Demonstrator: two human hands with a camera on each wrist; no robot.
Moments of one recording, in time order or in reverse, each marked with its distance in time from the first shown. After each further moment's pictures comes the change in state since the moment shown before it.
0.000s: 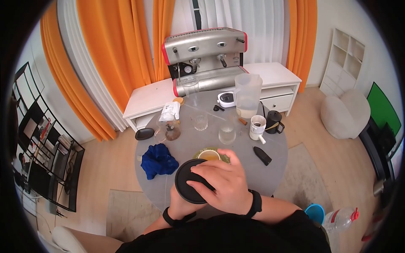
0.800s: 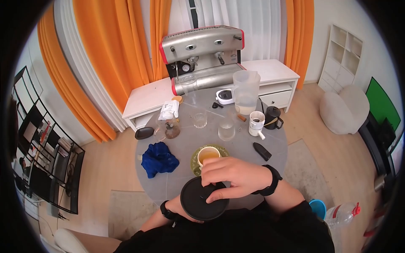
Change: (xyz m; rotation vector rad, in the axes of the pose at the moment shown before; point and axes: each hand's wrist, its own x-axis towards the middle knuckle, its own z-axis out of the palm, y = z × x) left_hand 0.002 0.000 -0.030 -0.518 -0.796 -0.137; right_hand 0.013 0.046 -0.027 0.707 -0.678 -0.115
